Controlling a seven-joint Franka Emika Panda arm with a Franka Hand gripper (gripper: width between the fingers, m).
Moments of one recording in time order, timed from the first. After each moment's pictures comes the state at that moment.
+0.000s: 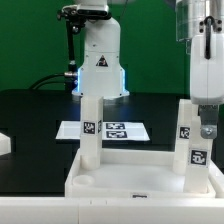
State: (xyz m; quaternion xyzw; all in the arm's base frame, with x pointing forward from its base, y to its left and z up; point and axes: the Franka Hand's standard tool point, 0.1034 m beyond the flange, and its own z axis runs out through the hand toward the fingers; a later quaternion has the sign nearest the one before) arm 0.638 0.111 0.115 -0.56 0.82 -0.03 0.10
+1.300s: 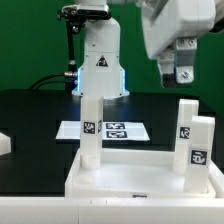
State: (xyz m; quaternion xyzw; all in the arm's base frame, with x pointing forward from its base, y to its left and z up) arm 0.633 0.038 0.185 -0.75 0.65 -0.08 0.13
